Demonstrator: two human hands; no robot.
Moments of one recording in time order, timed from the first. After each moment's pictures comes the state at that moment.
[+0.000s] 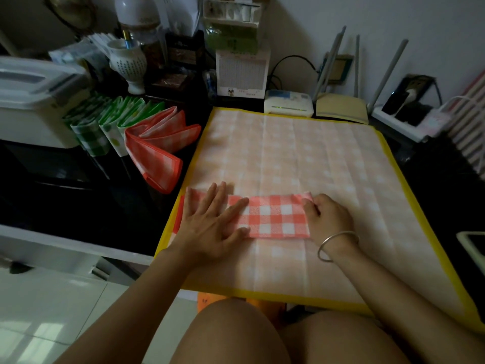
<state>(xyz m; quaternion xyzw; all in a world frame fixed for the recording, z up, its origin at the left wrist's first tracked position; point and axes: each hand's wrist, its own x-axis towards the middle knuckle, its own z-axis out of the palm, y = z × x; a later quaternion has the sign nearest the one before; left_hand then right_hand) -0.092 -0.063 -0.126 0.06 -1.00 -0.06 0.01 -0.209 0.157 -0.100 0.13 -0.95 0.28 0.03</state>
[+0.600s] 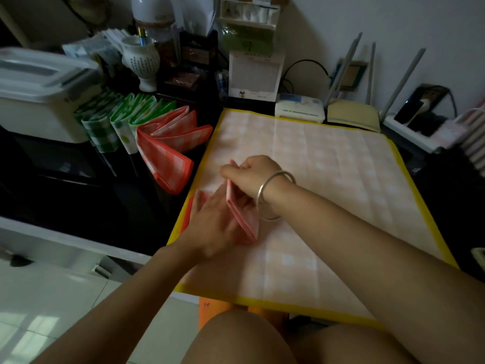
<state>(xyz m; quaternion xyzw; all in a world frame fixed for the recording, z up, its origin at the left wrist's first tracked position) -0.090 -0.071 -0.103 0.04 -0.95 -0.30 0.07 -0.196 0.006 -0.026 0.19 -0.86 0.41 -0.23</state>
